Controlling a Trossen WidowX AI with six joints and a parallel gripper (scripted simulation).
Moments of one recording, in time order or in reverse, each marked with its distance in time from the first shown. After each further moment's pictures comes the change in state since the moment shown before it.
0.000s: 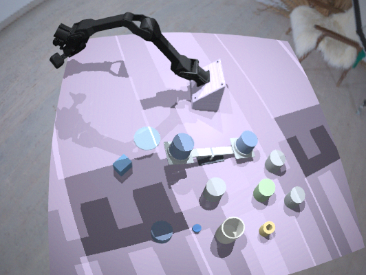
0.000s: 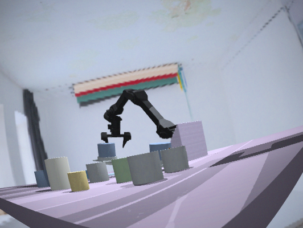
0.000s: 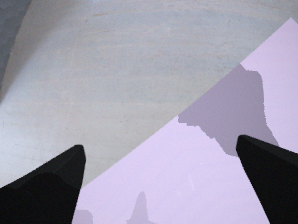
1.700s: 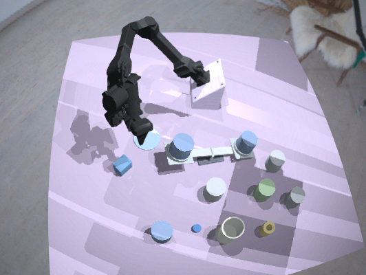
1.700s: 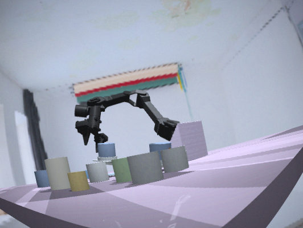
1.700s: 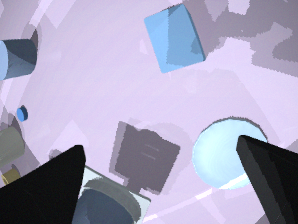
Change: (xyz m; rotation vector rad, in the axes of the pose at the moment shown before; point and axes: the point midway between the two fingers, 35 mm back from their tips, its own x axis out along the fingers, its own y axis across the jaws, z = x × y) arm -0.234 0.141 -0.415 -0.849 0.771 0.550
